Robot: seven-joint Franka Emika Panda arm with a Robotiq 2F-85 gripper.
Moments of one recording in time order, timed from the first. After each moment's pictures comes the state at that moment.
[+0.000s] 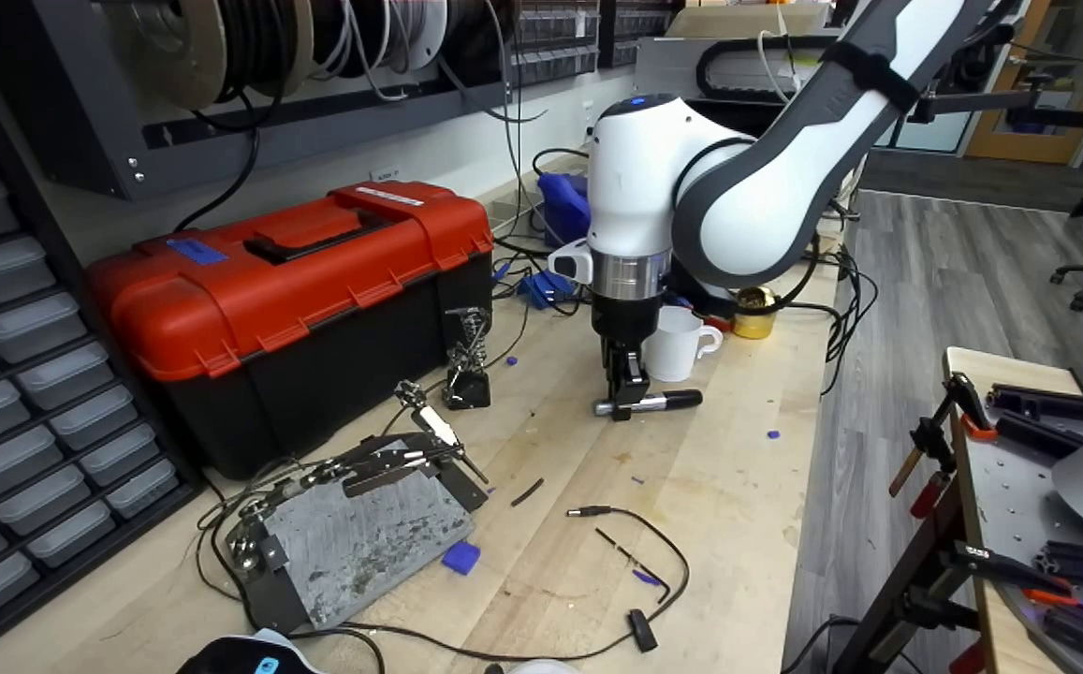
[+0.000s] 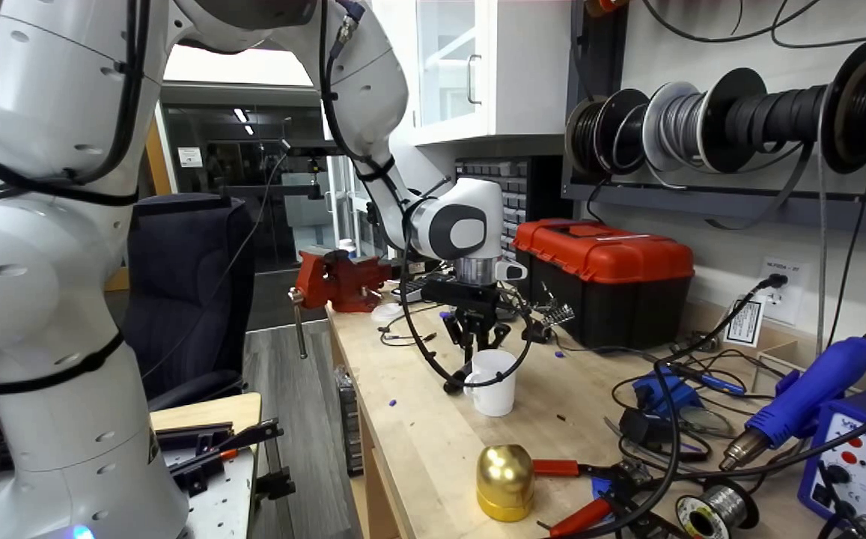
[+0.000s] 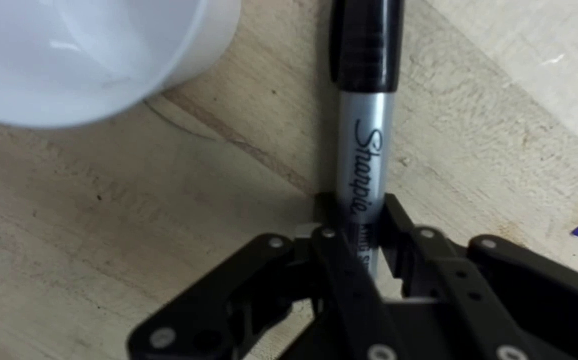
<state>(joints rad) 0.10 0.39 0.14 -2.19 -0.10 2.58 -0.32</state>
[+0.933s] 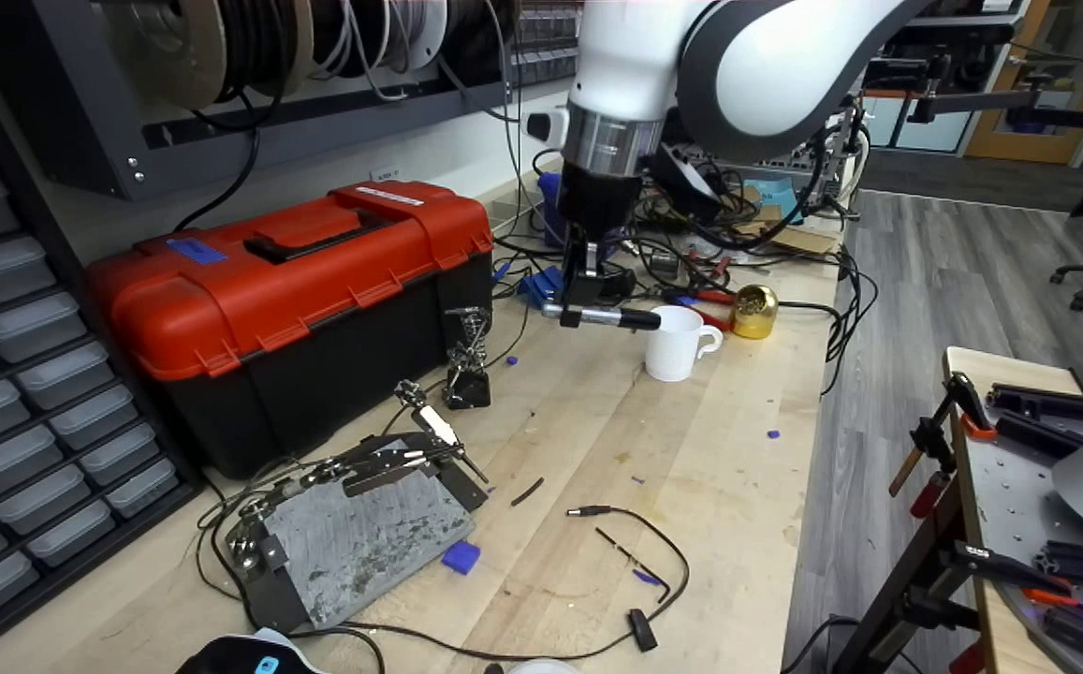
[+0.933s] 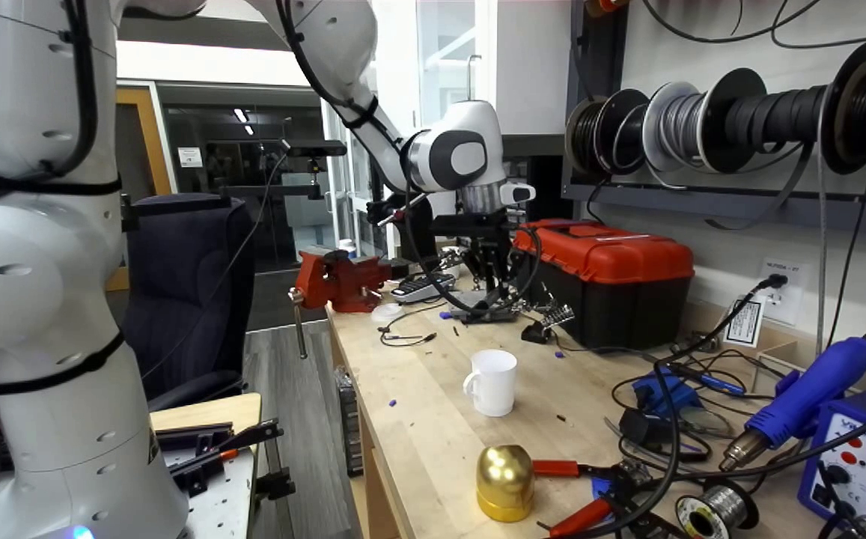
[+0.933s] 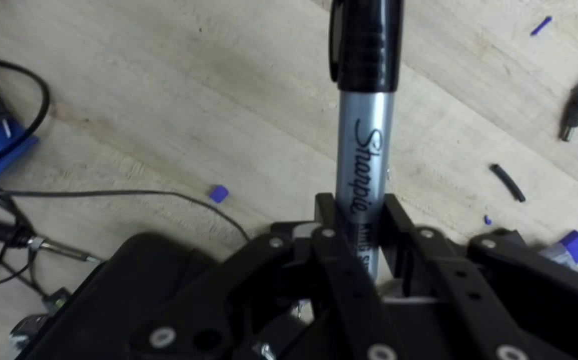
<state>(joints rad) 0.12 0.20 0.14 -2.12 -0.11 2.54 -0.20</state>
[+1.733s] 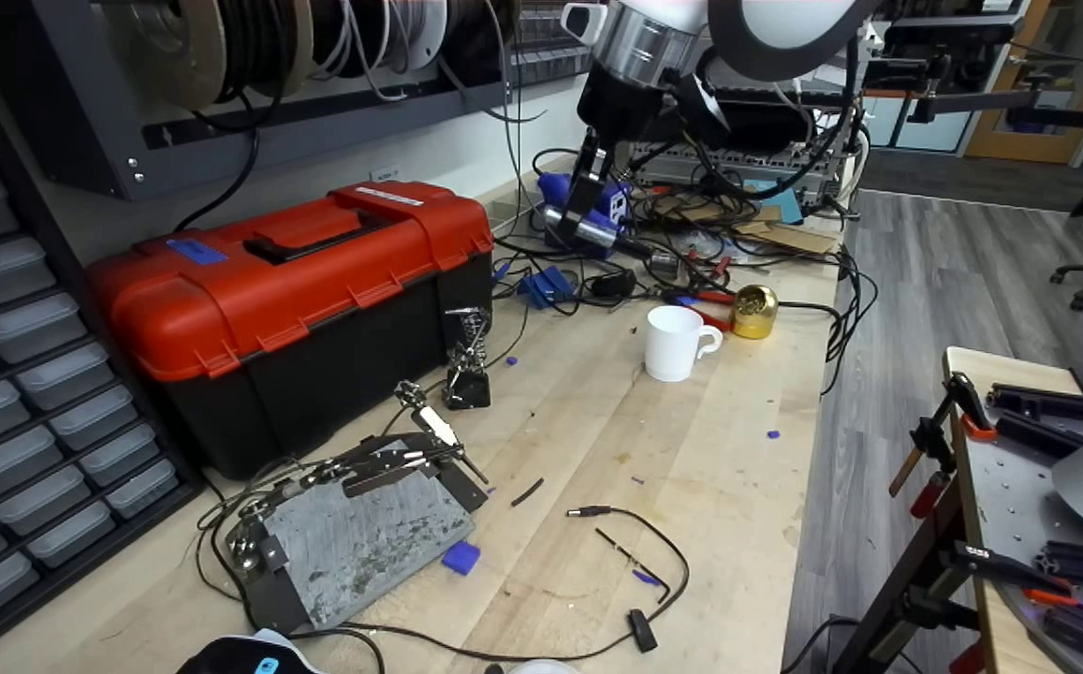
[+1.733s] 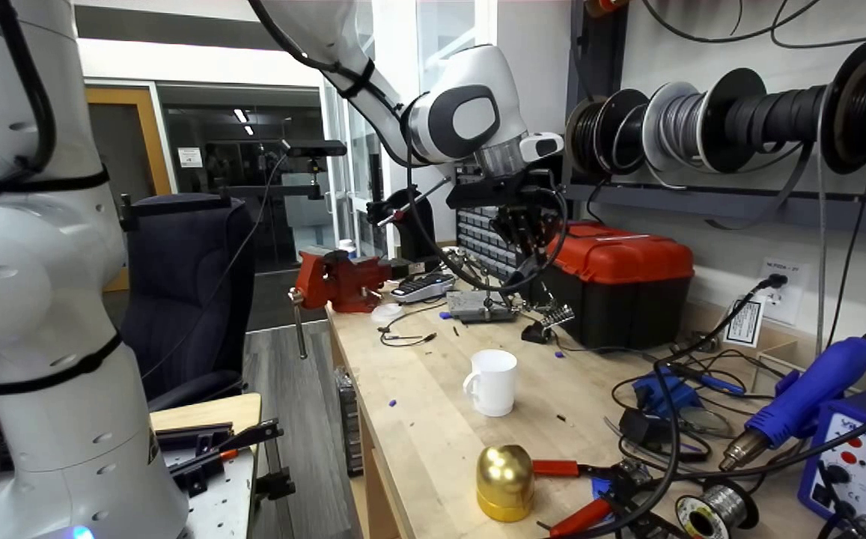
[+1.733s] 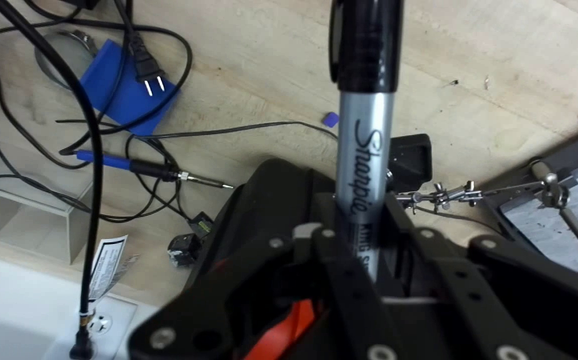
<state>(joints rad) 0.06 0.06 0.08 -2.18 -0.07 2.67 -0.20</state>
